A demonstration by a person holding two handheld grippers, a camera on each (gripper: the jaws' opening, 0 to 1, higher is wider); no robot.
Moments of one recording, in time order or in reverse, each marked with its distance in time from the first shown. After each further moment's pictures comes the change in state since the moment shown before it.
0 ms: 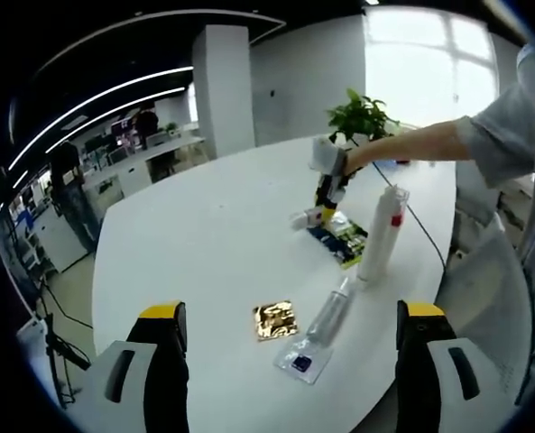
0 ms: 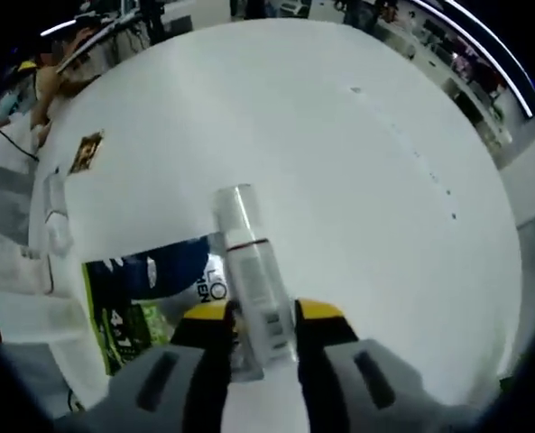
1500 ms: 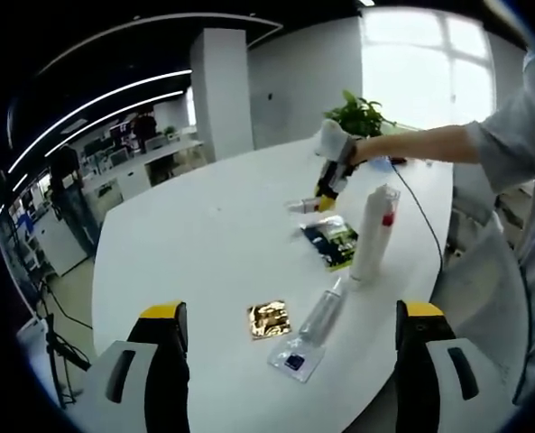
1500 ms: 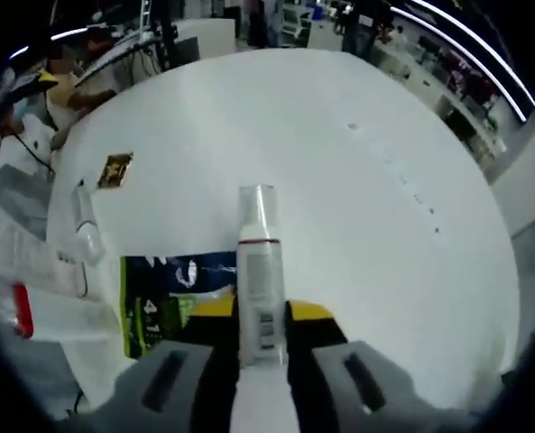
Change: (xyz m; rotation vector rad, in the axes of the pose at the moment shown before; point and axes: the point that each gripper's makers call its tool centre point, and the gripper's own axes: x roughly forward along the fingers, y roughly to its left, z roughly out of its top) left arm -0.008 -0.011 -0.001 0.013 -0.016 -0.003; right arm -0.053 0.026 0.013 -0.014 -0.142 -0.028
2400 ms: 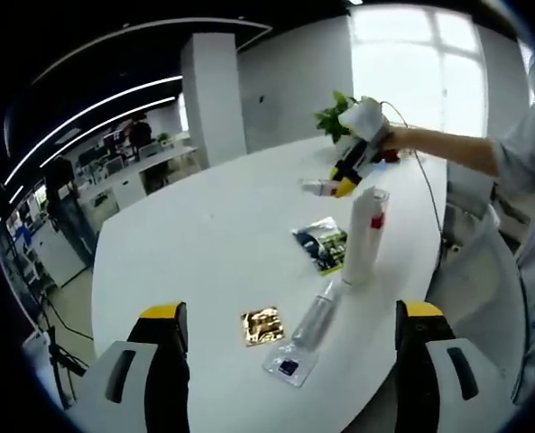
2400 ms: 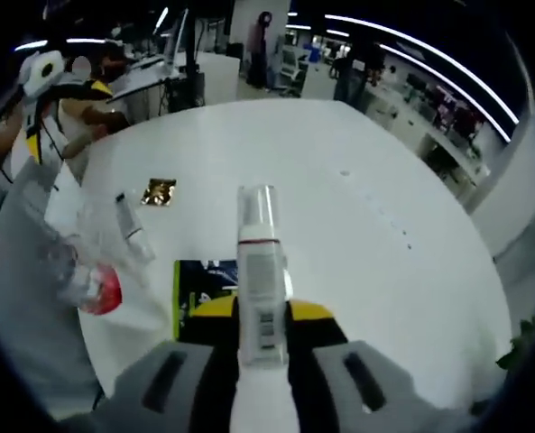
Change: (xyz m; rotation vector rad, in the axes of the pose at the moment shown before) left arm 0.002 -0.014 0.011 0.043 -0.011 -0.016; right arm -0.086 0.061 0.001 -0.036 -0.195 -0.082
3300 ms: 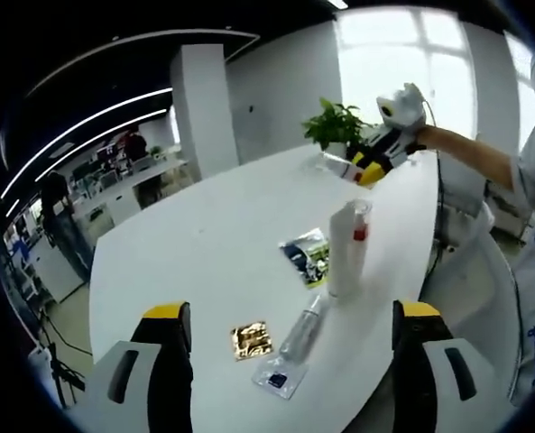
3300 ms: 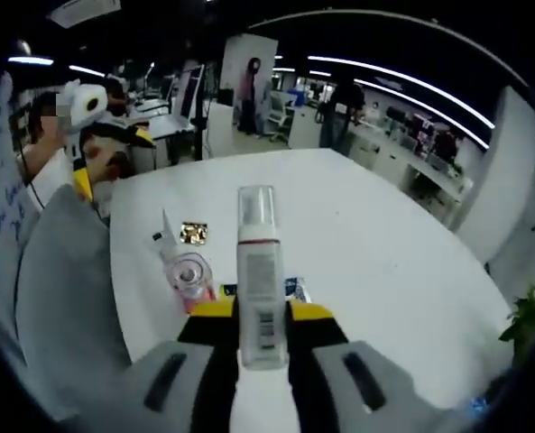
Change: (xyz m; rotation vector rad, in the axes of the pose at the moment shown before) left arm 0.001 -0.024 0.017 0.044 -0.043 -0.034; right arm -0.082 0.039 0.014 0.056 -0.245 -0.056
